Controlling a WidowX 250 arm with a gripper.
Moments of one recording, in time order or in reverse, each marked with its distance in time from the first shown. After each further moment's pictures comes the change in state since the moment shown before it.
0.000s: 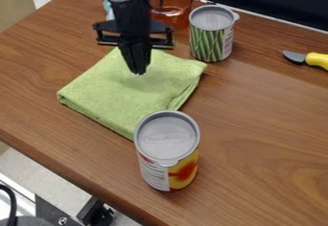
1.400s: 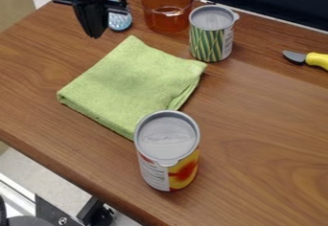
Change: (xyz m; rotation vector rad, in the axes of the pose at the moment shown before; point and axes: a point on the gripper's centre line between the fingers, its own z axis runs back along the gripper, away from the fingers) arm 0.006 0.056 0.047 0.087 -0.077 -0.105
